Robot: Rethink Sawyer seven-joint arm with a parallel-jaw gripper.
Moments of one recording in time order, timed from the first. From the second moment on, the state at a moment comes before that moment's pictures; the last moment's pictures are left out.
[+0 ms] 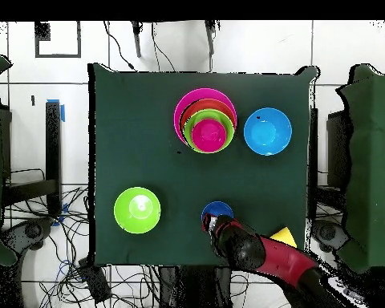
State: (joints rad) arm -0.86 -0.61 0.29 2.21 -0.31 0.04 1.63
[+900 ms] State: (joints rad) arm -0.86 -0.63 0.34 2.22 -0.29 0.05 1.64
